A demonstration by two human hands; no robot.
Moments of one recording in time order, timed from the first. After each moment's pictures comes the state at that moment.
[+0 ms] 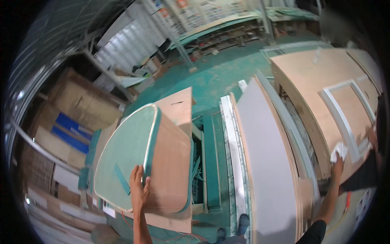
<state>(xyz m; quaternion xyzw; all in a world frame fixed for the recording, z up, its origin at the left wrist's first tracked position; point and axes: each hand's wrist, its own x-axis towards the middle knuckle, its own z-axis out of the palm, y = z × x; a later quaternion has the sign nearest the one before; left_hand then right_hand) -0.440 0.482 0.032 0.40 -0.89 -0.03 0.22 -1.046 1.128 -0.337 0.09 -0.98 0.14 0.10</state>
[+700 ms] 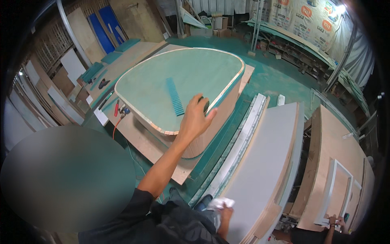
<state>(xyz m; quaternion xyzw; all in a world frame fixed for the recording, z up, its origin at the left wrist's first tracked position) -0.431 0.494 0.033 0.43 -0.79 -0.10 0.43 -0.530 0.916 -0.483 0.04 -0.72 0.55 -0.42</state>
